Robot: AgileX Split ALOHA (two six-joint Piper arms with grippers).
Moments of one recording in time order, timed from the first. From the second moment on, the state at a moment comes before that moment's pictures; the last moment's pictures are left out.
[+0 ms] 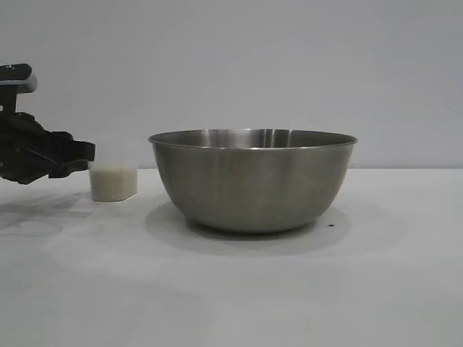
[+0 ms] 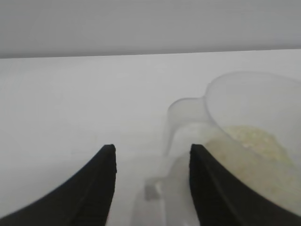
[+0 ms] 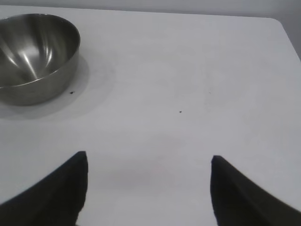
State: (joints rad) left arm -0.14 2.24 -0.84 0.07 -1.10 -0.10; right arm 0.04 -0.02 -0.50 0.08 1.15 -0.07
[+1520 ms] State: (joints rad) left arm -0.14 2.29 -0.92 0.07 -1.08 -0.13; right arm 0.04 -0.02 -0.50 0.08 1.15 -0.07
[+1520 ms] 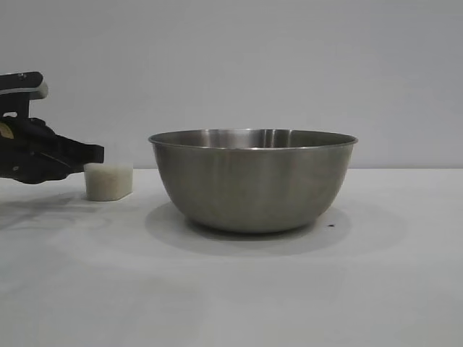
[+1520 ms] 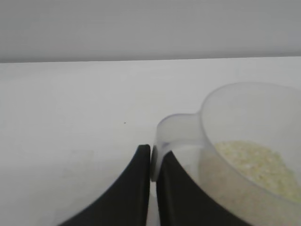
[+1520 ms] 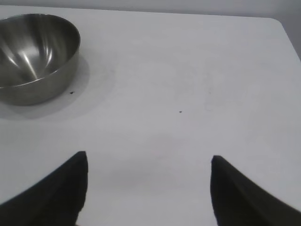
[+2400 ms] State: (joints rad) left arm -0.14 2.05 -0.91 0.07 -0.97 -0.08; right arm 0.04 -0.02 -0.50 0.08 1.15 -0.07
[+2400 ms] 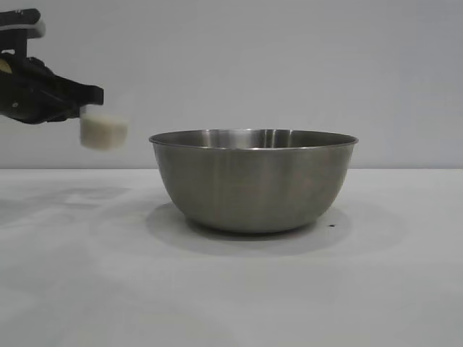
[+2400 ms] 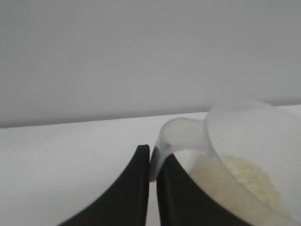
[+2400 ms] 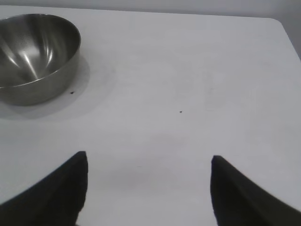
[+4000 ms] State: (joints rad) left arm -0.41 1.85 -0.90 0.31 -0.76 0.24; right arm 0.04 -0.02 -0.50 0.08 1.15 -0.07
